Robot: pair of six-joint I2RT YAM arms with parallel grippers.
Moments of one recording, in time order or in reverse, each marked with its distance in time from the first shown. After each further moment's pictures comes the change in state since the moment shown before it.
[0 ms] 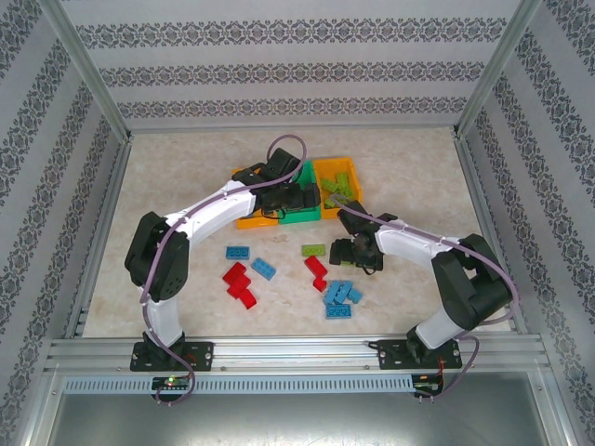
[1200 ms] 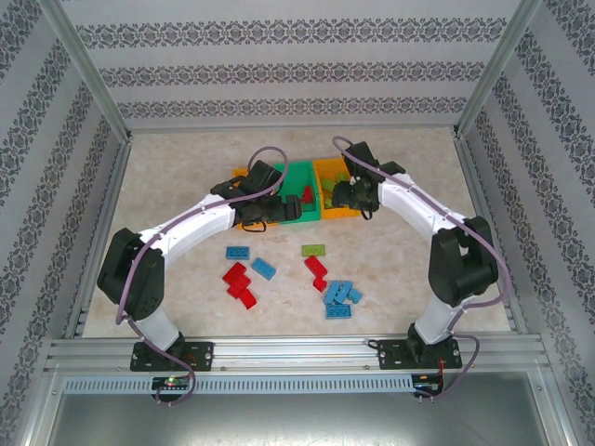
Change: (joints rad) left arm 0.016 -0.187 -0.227 -0.005 -0.040 0.034; right arm -0.141 0.177 0.540 -0.117 0.060 -0.188
